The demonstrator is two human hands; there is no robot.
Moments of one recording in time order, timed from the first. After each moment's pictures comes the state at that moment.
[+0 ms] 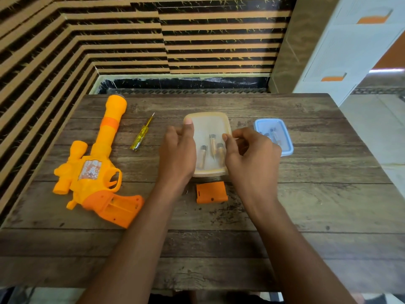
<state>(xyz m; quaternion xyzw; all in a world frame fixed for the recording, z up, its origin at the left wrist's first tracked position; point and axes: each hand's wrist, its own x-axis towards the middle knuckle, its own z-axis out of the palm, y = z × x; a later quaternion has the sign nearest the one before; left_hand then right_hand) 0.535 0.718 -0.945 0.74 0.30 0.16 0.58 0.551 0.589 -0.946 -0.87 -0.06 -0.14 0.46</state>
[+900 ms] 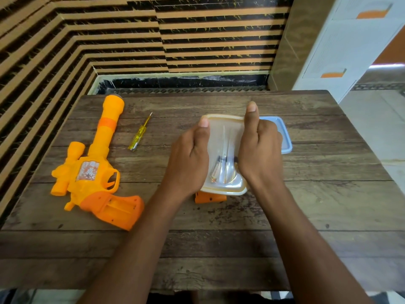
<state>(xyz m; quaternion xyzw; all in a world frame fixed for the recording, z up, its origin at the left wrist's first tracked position) 0.520 0.701 -0.938 0.81 0.09 0.14 0.57 0.565 0.583 -0.931 -0.84 -0.03 -0.07 0.53</state>
